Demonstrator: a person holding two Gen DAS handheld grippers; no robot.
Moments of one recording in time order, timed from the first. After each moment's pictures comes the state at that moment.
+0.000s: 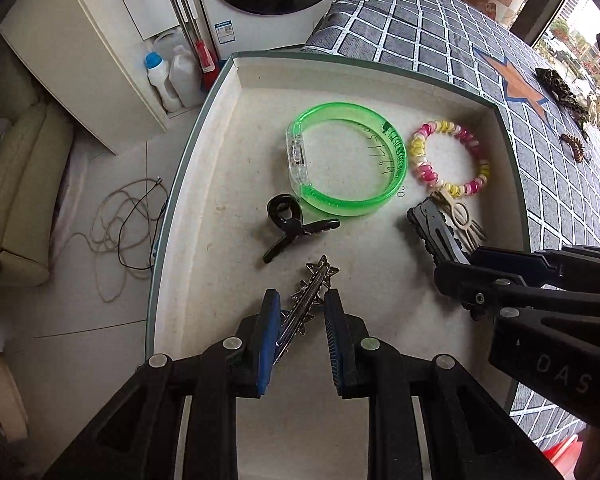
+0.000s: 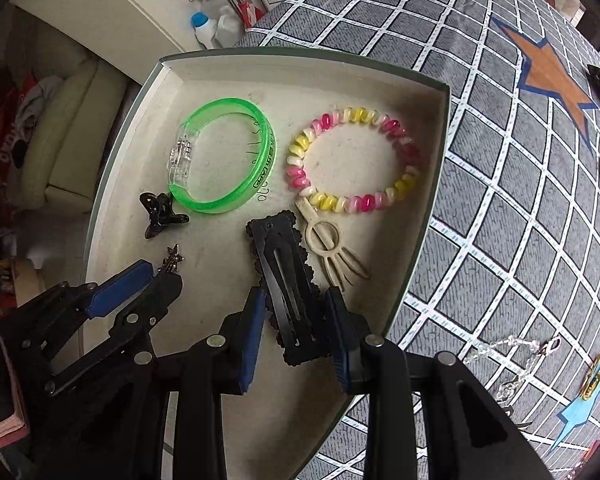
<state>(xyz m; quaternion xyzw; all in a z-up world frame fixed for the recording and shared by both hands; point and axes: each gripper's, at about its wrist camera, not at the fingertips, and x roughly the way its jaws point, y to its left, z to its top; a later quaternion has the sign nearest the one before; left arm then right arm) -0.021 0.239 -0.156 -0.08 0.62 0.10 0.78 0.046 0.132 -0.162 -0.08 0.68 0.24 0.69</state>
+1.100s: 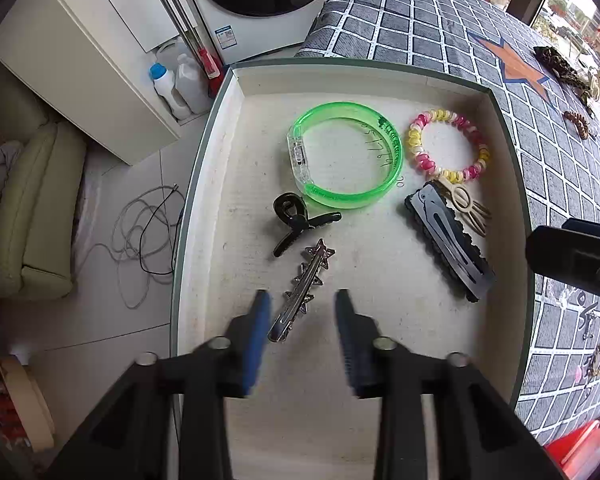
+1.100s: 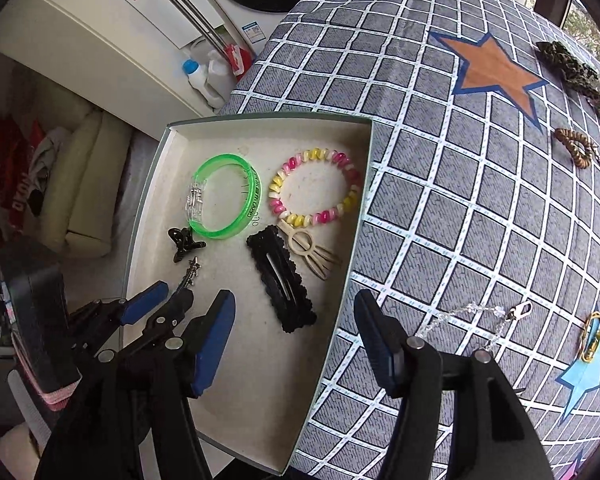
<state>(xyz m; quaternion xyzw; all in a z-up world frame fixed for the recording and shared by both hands) -0.025 0.224 -0.142 -0.02 0.63 0.12 0.77 0.043 0.083 -0.110 0.01 0.65 0.22 0.73</state>
